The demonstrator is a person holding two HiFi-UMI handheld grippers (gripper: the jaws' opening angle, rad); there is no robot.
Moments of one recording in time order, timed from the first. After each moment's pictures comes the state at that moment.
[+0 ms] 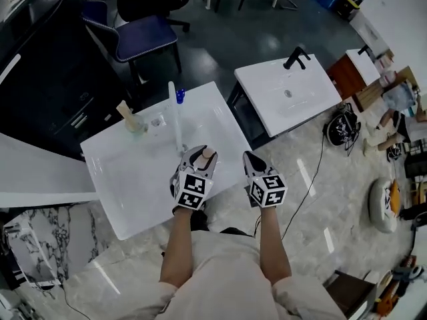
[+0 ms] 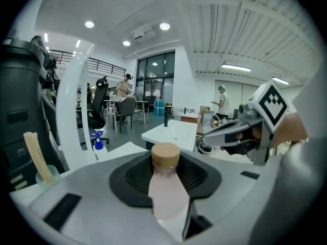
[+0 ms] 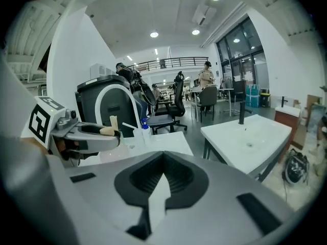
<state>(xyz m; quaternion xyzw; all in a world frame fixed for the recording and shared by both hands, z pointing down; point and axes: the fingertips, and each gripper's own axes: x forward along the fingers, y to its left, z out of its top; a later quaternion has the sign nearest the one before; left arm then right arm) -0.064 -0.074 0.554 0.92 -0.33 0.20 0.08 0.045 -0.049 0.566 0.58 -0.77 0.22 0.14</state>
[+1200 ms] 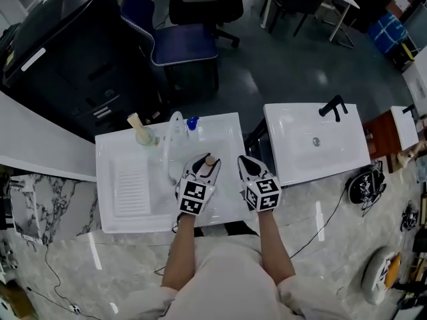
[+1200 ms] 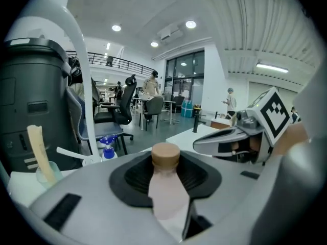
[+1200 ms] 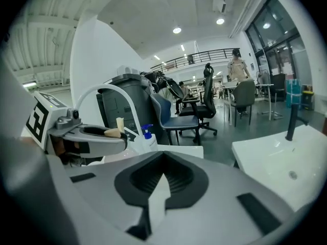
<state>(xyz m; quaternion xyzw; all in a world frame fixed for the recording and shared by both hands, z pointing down) -0.056 -0.166 0.557 0.85 -0.49 0.18 0.13 0.023 -0.181 0.575 0.42 -0.88 0.19 0.15</state>
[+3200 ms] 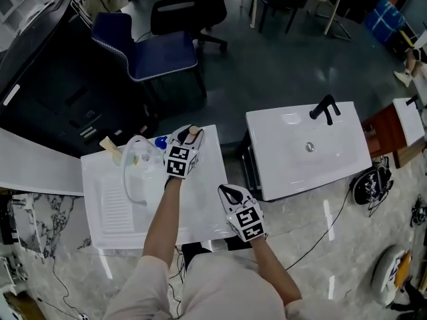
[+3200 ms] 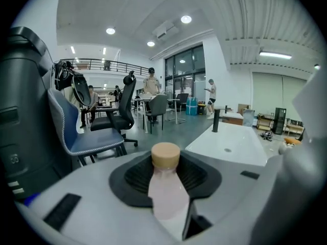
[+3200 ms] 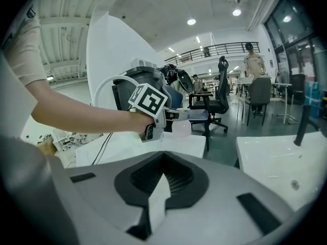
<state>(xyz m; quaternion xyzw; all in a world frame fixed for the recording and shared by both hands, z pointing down) -0.054 -0.342 0.599 0.83 -0.51 0.20 0.09 0.031 -0.139 0.591 0.33 -0.91 0.17 0.19</state>
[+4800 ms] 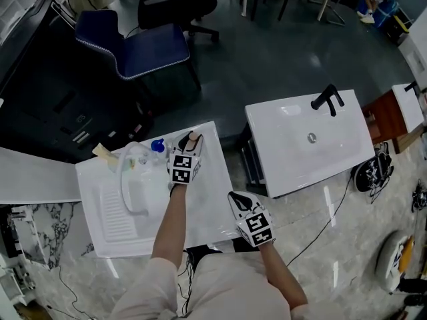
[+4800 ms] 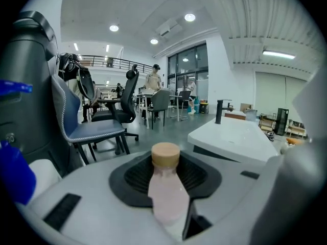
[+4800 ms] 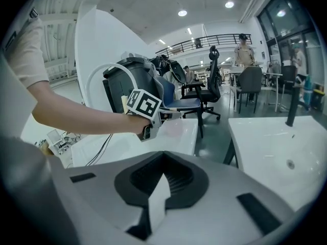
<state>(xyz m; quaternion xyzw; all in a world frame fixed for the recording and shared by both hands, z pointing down) -0.055 -0.330 0.663 0.83 -0.52 0.20 0.10 0.056 -0.117 0.631 0.36 -0.88 0.22 0.22</state>
